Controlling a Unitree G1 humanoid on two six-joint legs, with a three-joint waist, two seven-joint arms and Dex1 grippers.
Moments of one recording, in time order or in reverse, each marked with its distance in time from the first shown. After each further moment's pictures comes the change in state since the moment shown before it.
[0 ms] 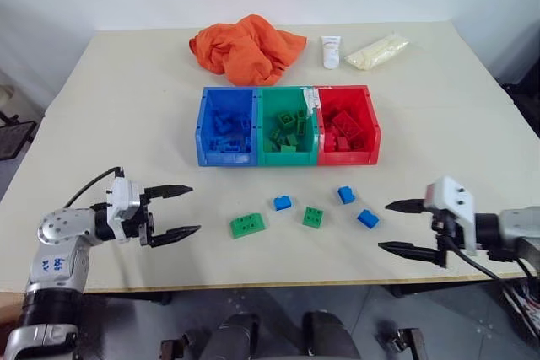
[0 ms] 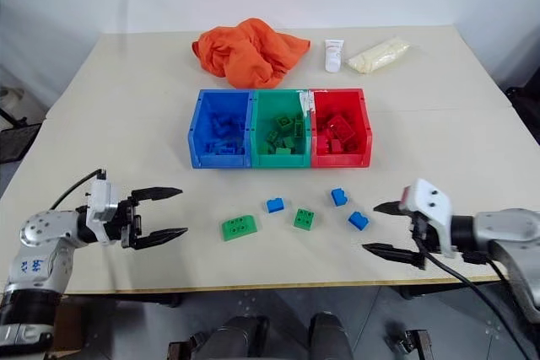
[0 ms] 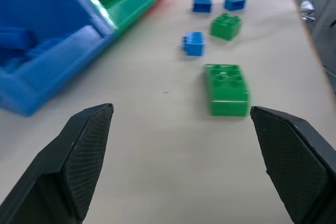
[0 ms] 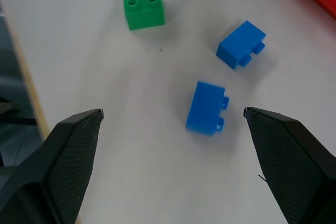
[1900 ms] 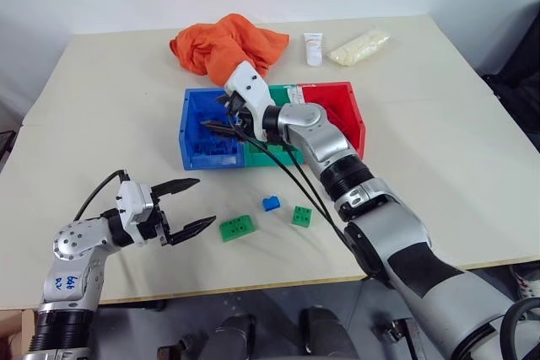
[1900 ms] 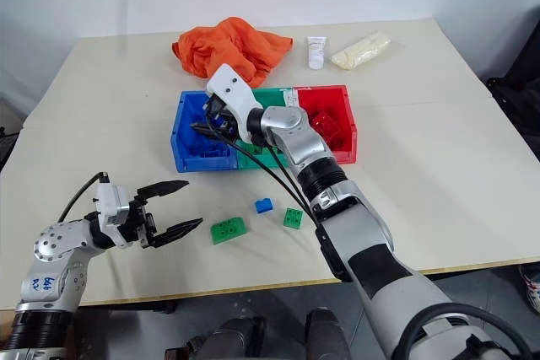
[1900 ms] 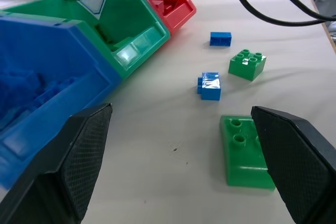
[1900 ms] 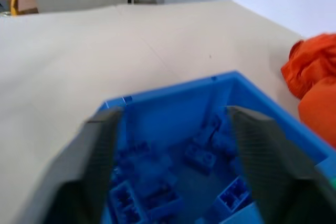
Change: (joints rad) left arm 0.060 -0.081 0.007 -0.156 0.002 0.002 0.238; right arm -1.200 0.987 0.335 1.263 -0.355 -0.478 -0.391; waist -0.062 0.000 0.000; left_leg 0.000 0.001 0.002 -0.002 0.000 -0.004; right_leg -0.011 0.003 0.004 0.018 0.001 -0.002
